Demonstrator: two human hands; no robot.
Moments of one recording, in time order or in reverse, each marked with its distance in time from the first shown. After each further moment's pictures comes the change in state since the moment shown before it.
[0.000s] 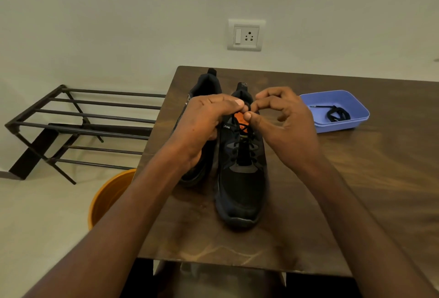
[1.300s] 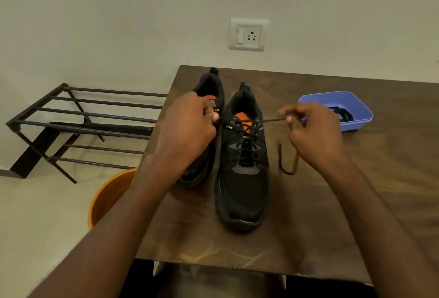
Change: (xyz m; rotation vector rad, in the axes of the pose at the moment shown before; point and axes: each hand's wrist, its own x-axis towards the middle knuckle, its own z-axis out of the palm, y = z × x) left_hand 0.009 -0.017 -0.021 0.969 0.262 0.116; right_hand 0.002 0.024 -0.025 -0.243 -0.002 0.272
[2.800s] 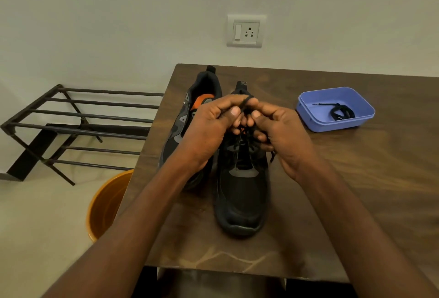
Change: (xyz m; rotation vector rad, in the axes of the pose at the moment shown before) left_hand 0.008 0.001 0.043 -1.007 -0.245 0.177; right_hand -0.005 -0.029 0.037 0.816 -0.282 0.179
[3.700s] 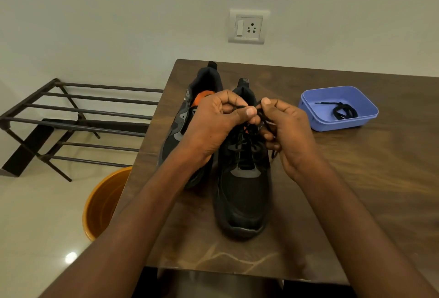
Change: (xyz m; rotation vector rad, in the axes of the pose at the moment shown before) left_hand 0.002 0.007 0.004 -0.086 0.047 -0.087; right_hand 0.004 0.004 -0.001 0.090 0.117 0.040
